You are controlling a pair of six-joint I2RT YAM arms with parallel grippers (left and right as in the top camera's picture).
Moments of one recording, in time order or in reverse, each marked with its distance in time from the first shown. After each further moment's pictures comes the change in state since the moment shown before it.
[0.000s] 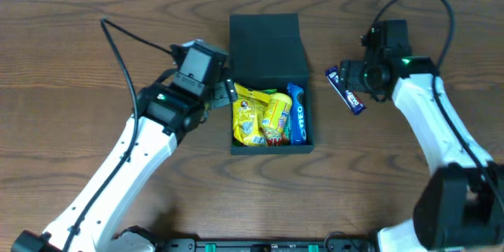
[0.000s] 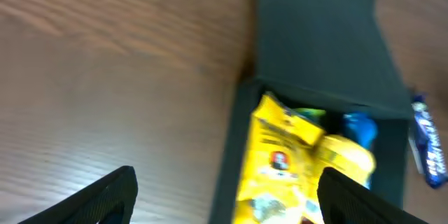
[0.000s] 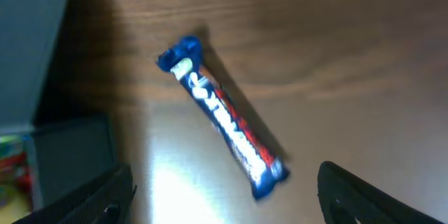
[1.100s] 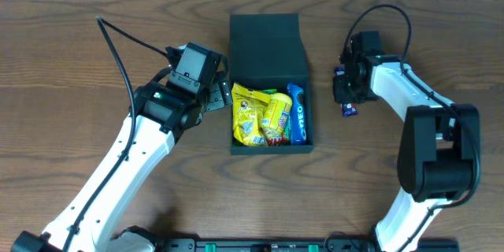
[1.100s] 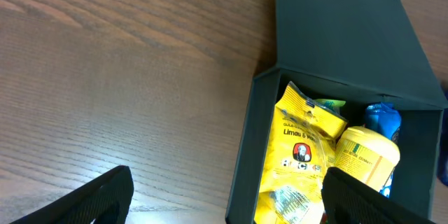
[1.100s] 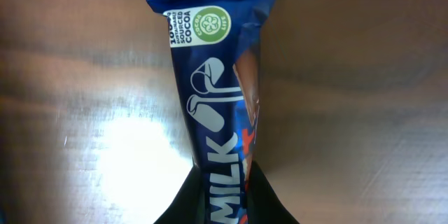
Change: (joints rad) left arm 0.015 0.000 0.000 -0.040 0.000 0.034; right arm 0.000 0.280 0.014 0.021 -0.026 -0.097
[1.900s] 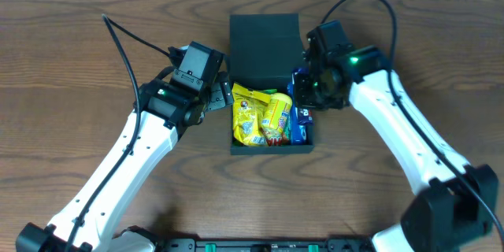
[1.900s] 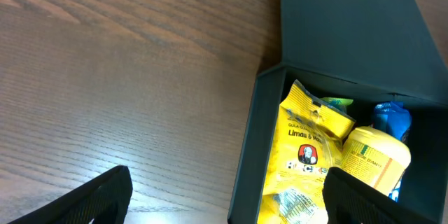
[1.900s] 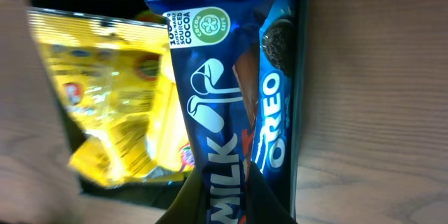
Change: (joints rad) left arm 0.000 0.027 0.000 0.003 0.000 0.000; right arm 0.317 -0.273 0.155 -0.377 -0.164 0.412
